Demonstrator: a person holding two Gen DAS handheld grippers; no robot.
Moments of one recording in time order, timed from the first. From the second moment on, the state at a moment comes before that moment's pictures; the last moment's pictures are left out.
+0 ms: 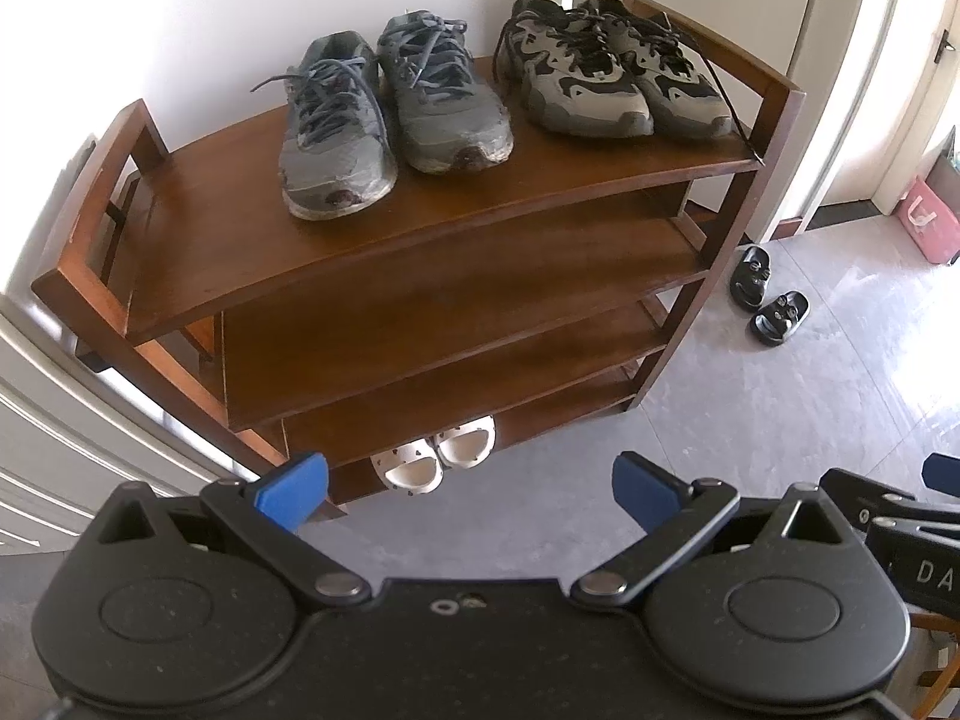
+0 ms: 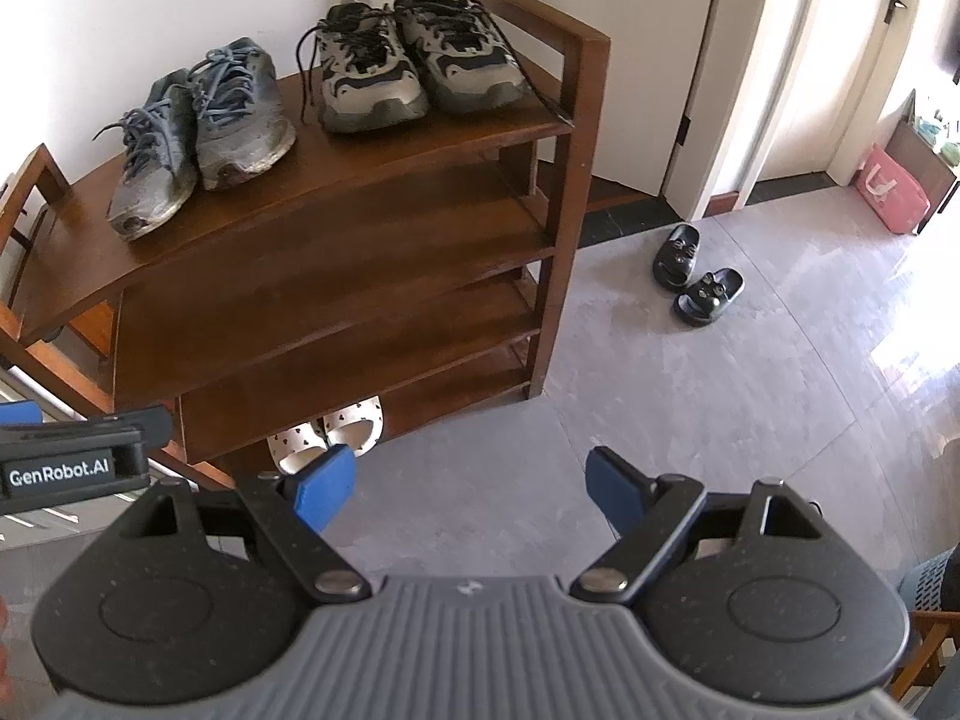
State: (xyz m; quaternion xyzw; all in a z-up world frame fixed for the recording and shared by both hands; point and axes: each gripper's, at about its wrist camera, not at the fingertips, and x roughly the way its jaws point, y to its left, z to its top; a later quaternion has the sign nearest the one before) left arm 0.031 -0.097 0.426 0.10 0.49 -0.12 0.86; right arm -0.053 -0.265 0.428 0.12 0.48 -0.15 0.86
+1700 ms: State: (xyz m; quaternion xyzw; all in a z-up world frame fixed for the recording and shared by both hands) left arm 0.025 -0.114 0.420 0.11 0.49 -0.13 0.85; right arm -0.055 -0.278 0.410 0.11 0.51 -0.17 0.84
